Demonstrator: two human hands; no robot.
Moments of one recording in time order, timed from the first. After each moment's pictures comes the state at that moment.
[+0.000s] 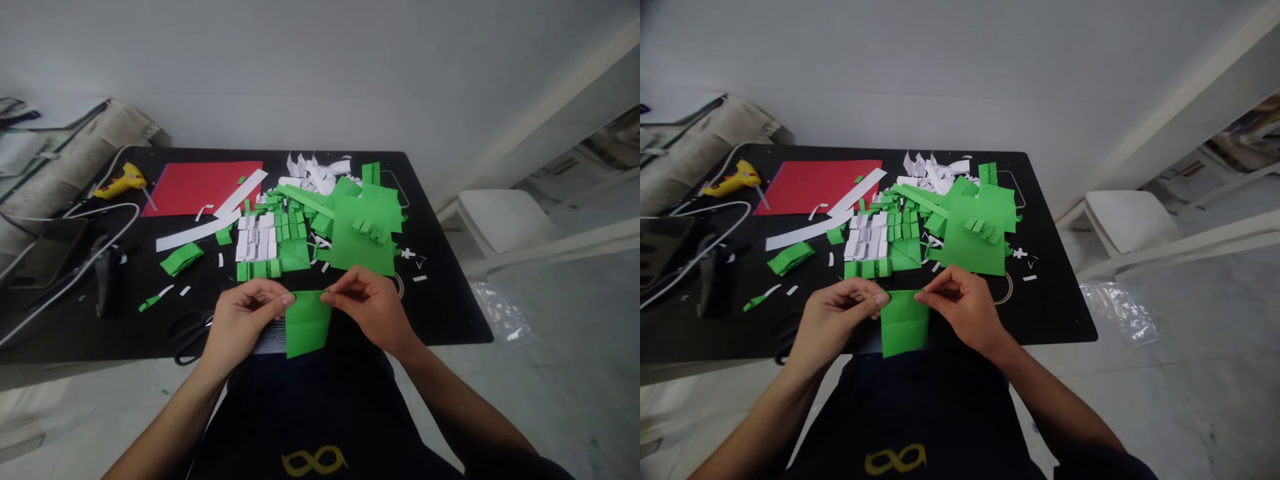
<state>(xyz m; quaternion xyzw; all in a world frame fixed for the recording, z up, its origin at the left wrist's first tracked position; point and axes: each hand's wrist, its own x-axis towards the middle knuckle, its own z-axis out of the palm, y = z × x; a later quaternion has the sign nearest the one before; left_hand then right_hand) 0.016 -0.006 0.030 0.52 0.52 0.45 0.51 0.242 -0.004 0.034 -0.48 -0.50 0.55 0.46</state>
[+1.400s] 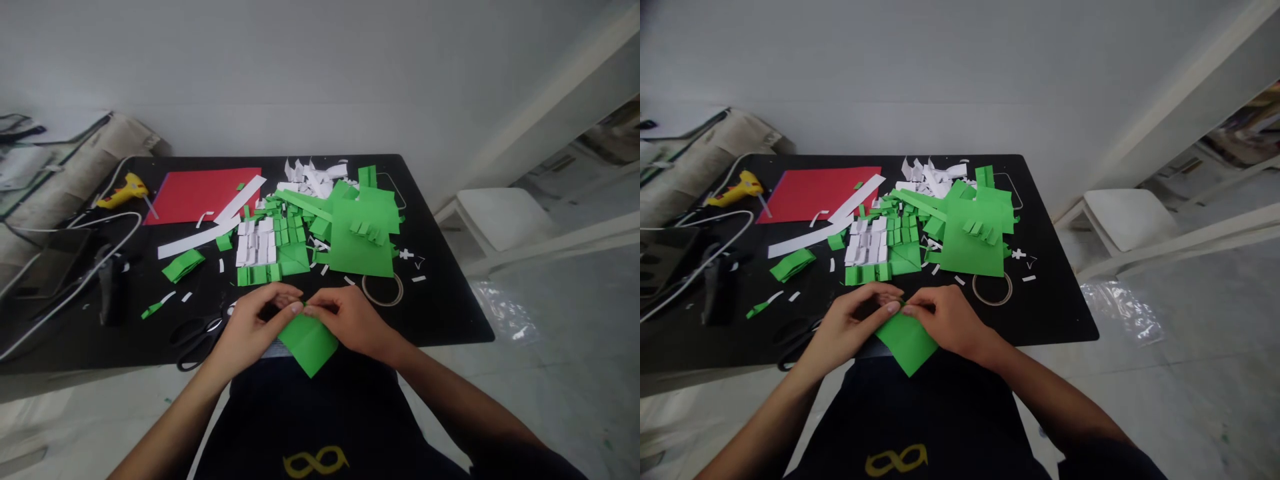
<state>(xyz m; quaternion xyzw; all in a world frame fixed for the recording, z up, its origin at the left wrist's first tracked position) 0.013 -0.003 0.024 0.66 0.49 0.35 0.46 0.227 0.000 0.022 -0.47 -0.66 0.51 0.31</state>
